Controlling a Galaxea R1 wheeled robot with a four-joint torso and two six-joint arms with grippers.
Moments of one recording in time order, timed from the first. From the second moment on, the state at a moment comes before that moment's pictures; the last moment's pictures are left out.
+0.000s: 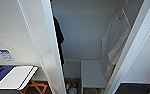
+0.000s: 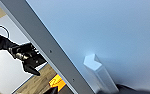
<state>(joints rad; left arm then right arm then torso) 0.89 2.05 -0.89 0.67 0.06 -0.08 -0.86 2.06 -0.91 -0.42 0.08 0.05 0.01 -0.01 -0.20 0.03</state>
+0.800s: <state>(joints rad) 0.87 2.05 -0.91 0.68 0.05 -0.08 -0.84 2.05 -0.92 -0.42 0.11 0.04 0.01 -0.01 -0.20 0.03</state>
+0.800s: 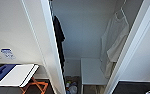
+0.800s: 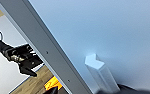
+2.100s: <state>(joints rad) 0.91 2.00 -0.91 0.68 -0.01 -0.07 -0.88 1.99 -0.90 -0.42 0.15 0.04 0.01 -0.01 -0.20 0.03</state>
